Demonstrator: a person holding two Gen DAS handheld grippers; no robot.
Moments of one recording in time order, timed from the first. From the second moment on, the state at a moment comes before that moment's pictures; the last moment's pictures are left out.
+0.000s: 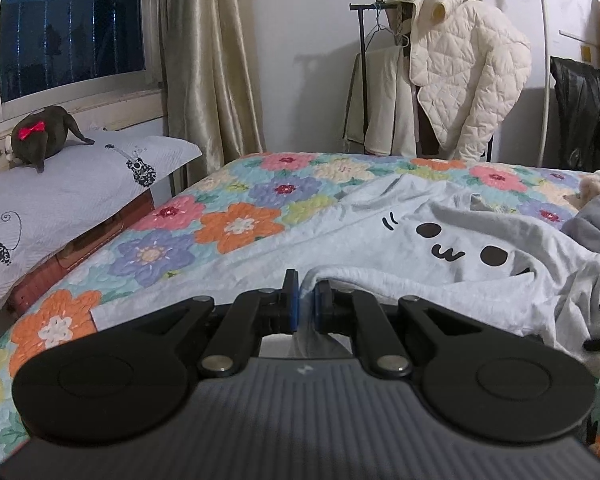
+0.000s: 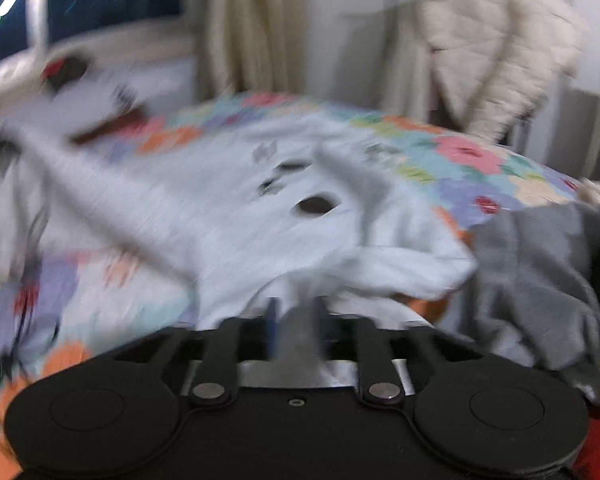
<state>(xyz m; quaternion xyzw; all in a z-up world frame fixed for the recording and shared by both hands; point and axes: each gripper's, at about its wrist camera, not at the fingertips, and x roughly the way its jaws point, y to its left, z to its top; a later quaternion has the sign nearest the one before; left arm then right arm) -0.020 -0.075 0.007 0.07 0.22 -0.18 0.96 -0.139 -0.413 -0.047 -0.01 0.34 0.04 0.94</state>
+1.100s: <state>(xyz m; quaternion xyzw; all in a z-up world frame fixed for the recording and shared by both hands) 0.049 -0.086 0.050 0.08 0.30 -0.25 0.92 -0.042 -0.433 0.062 -0.07 0.20 -0.07 0.97</state>
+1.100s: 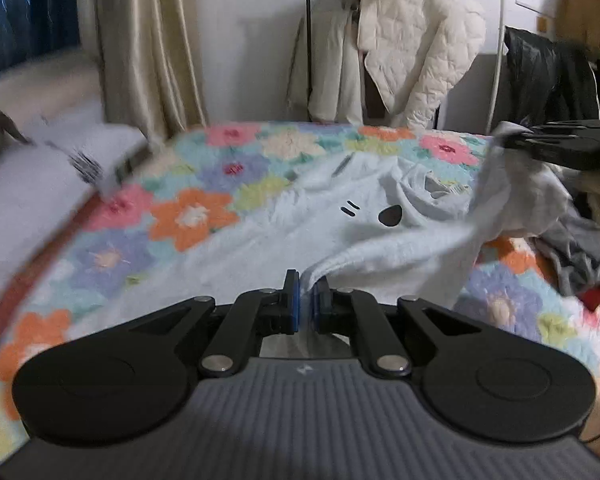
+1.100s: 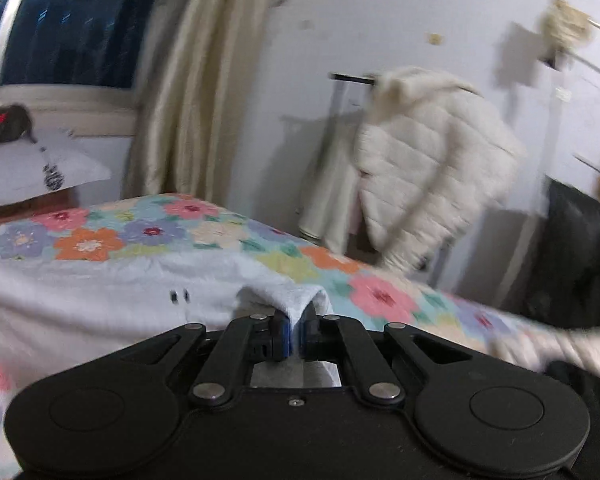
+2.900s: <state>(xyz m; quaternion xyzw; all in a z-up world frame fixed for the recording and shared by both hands) 0.221 0.093 -0.041 -0.19 0.35 -0.04 0.91 0.175 -0.384 -0.036 -0.09 0.34 0.00 0.94</state>
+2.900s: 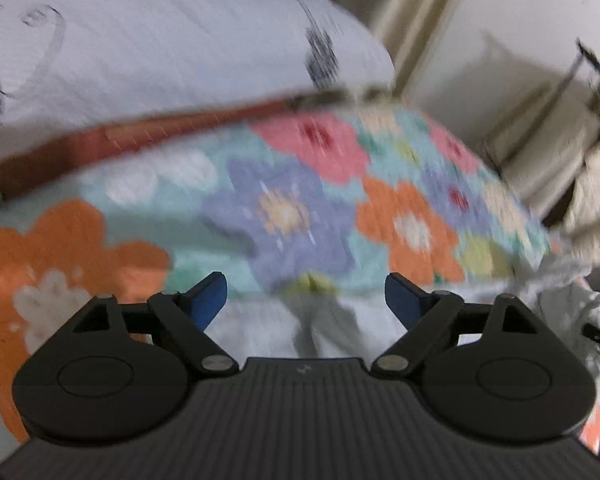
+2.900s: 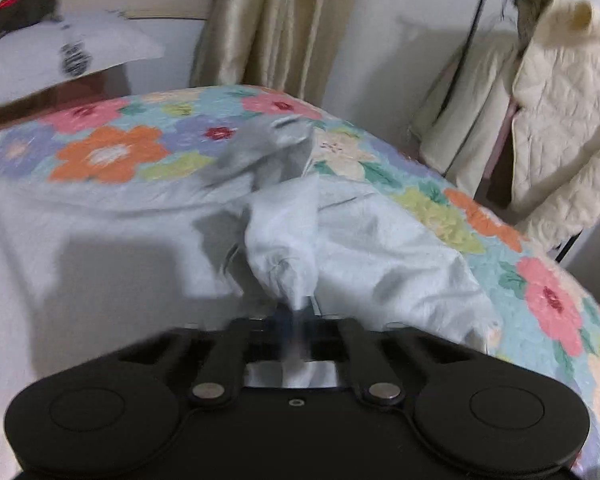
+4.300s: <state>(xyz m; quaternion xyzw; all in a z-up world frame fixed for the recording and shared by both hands) 0.122 -0.092 -0.081 0.14 0.45 -0.28 0.84 0.106 -0.565 -0.031 0.25 0.25 -0.08 0.93</state>
